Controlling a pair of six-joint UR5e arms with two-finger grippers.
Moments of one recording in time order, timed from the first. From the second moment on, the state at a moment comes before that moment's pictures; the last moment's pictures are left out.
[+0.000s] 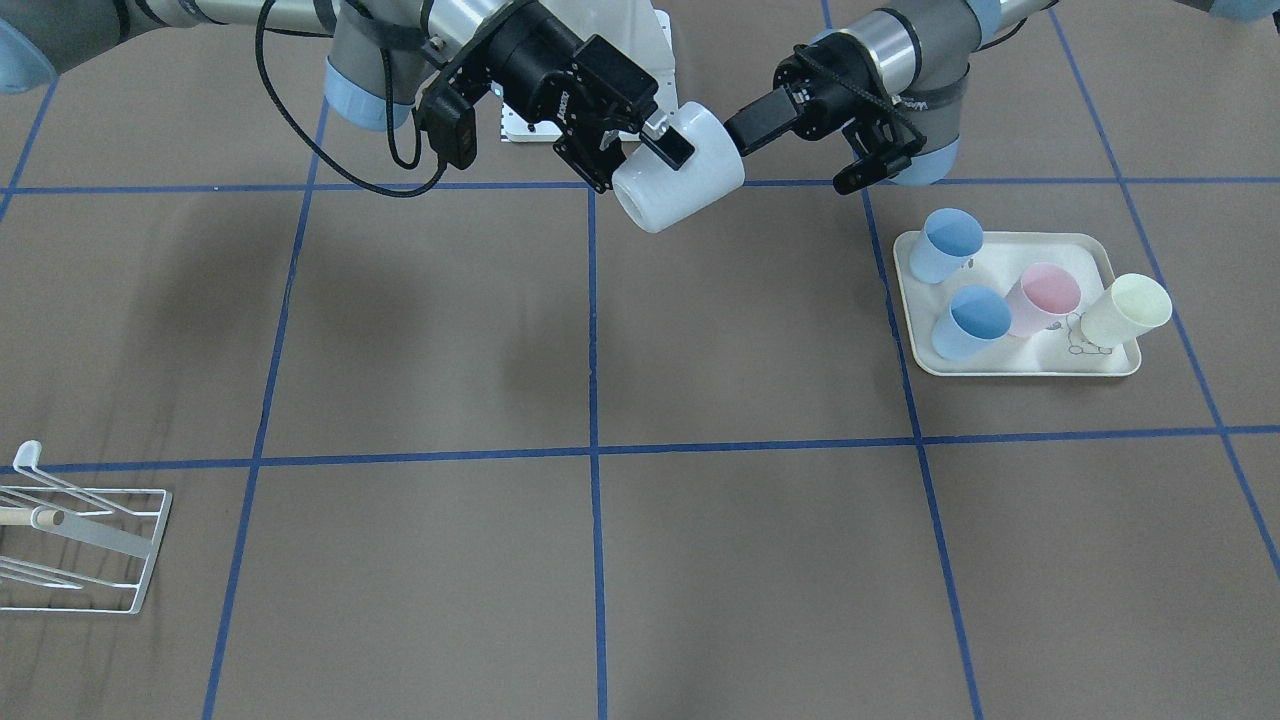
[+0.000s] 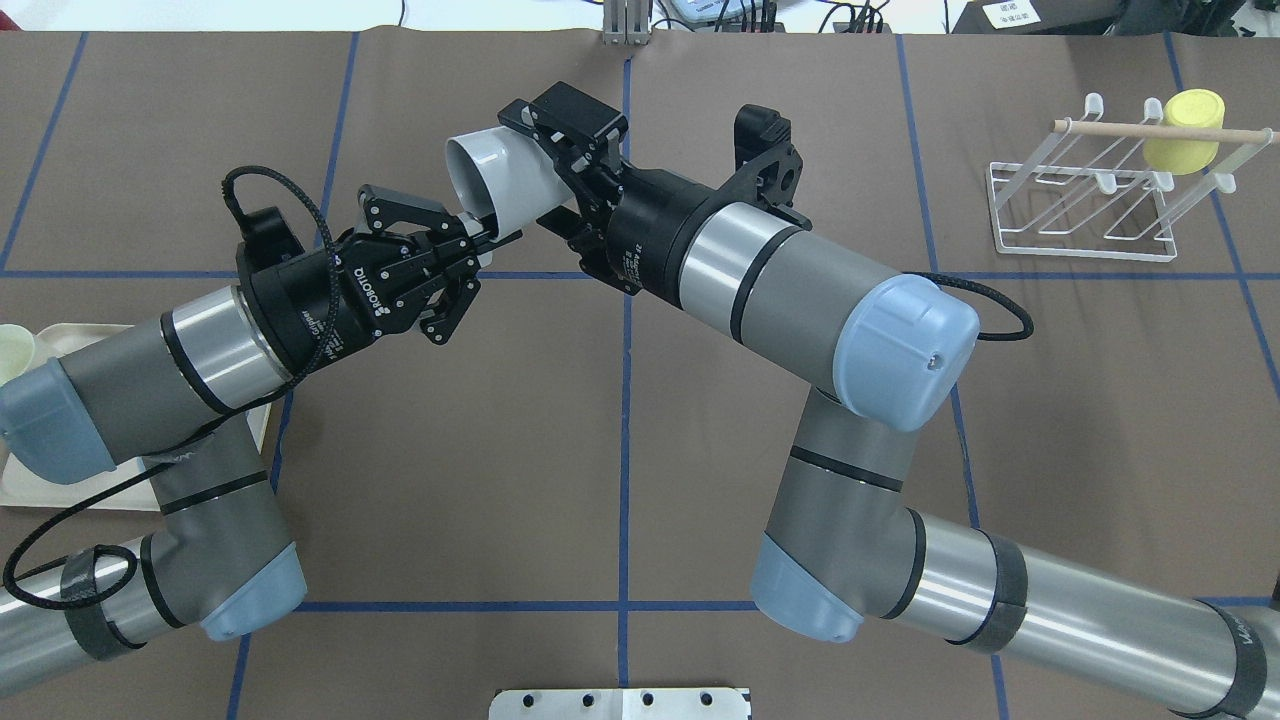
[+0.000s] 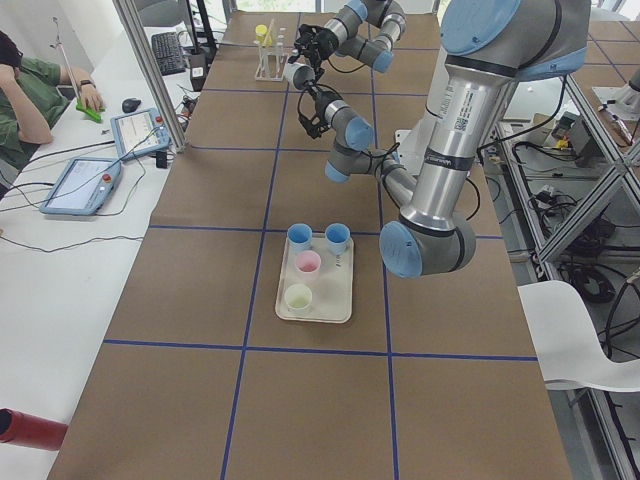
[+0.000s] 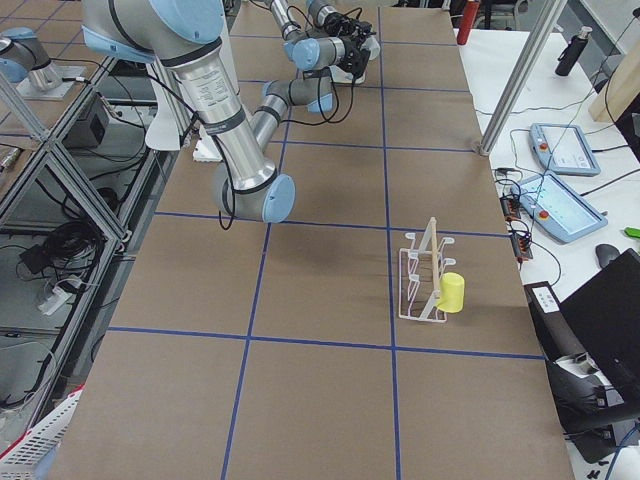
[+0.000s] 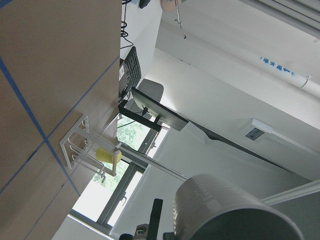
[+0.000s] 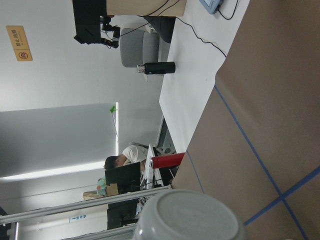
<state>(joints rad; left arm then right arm) -0.52 -1.94 -1.73 -3.22 -1.43 -2.41 0.47 -0.91 1.75 -0.53 1.34 2.09</state>
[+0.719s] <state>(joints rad) -0.52 -1.94 -1.73 -3.22 -1.44 -2.41 0.47 -0.91 1.75 -0.53 1.34 2.09</state>
